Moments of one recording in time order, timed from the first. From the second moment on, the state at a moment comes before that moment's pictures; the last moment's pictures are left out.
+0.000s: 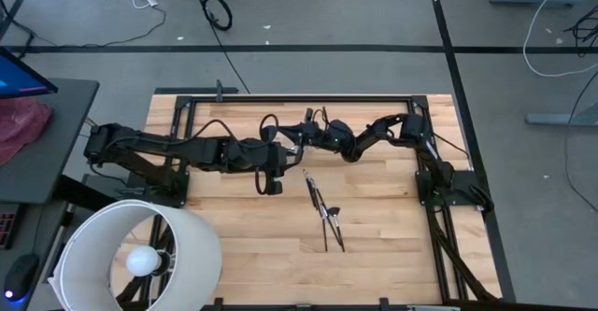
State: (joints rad) left arm -0.08 1.41 1.13 -0.24 -0.34 0.11; right arm -0.32 2.23 0.97 1.43 -0.14 -0.06
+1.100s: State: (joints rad) left arm -0.10 1.41 1.13 -0.36 -0.34 0.03; right arm -0.18 1.71 0.80 0.92 -0.12 -0.35
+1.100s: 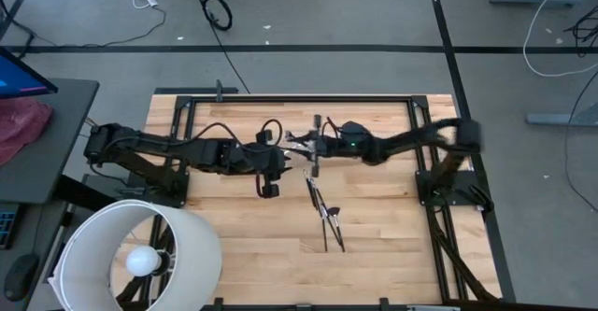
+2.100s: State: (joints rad) left arm -0.10 1.41 1.13 -0.36 -0.34 0.04; right arm 0.48 1.35 0.46 0.12 0.45 0.58
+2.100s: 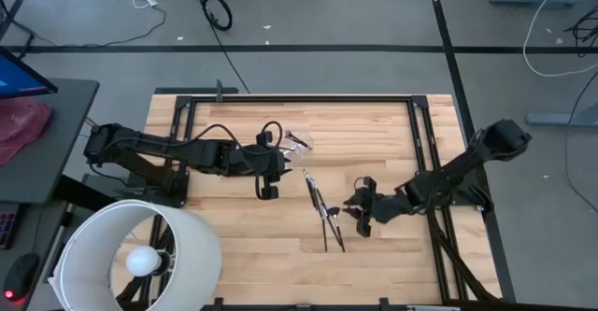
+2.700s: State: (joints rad) left arm -0.10 1.41 1.13 -0.36 -0.34 0.04; right arm 0.54 1.54 0.46 0.16 0.48 0.76
